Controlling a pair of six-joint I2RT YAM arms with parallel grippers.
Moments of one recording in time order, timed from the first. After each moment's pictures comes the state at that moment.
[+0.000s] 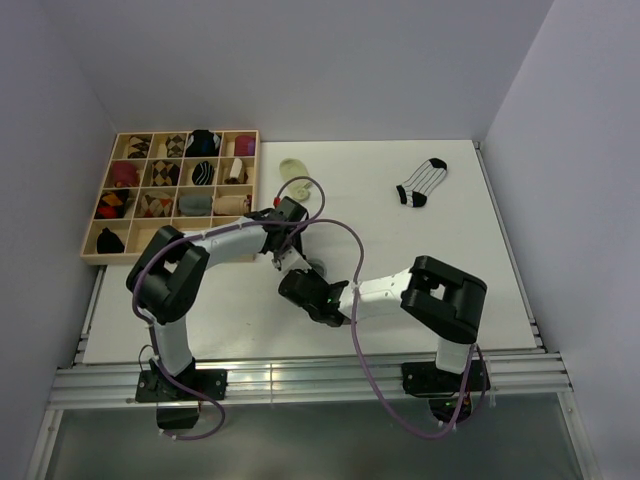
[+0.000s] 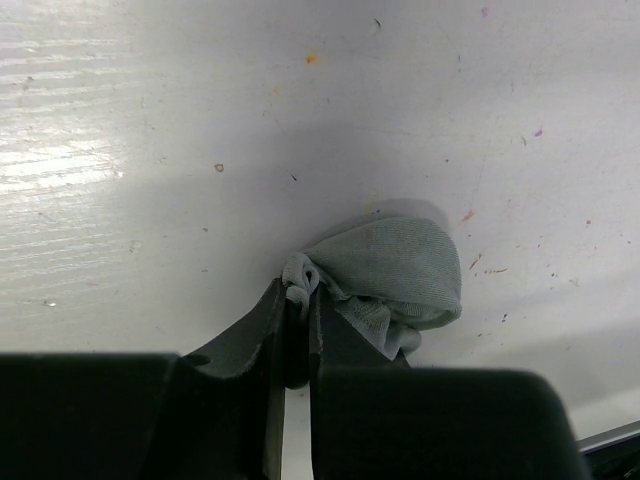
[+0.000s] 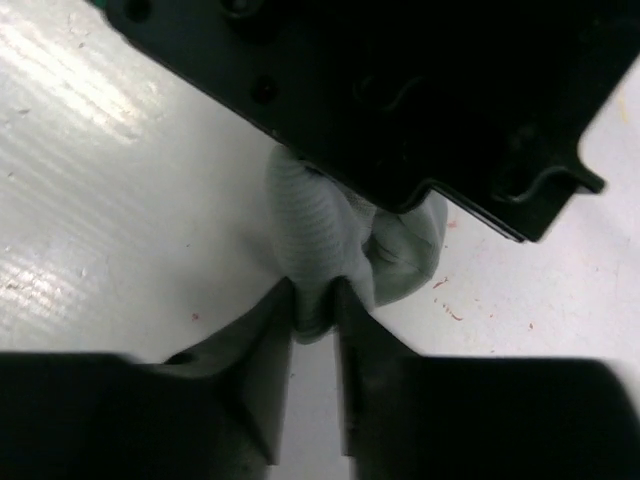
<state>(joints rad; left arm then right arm) -0.68 1.86 1.20 -0.45 0.02 -0.74 1.14 1.78 0.85 0.08 0.63 0.13</state>
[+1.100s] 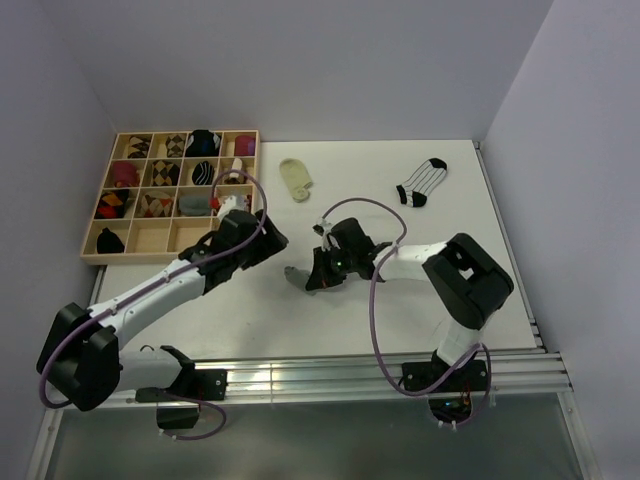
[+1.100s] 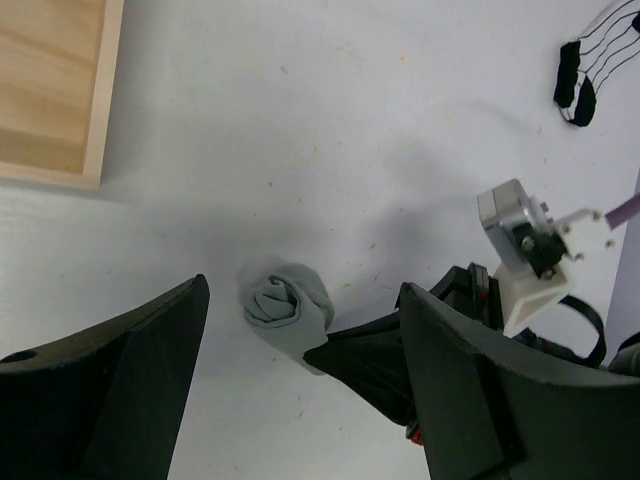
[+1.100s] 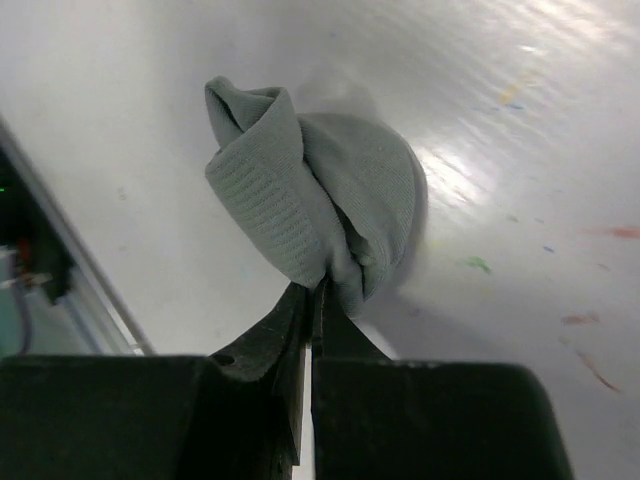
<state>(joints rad) -0.62 1.27 0.83 -0.23 -0.20 -0.95 0.68 1.71 0.80 0.08 -0.44 0.44</state>
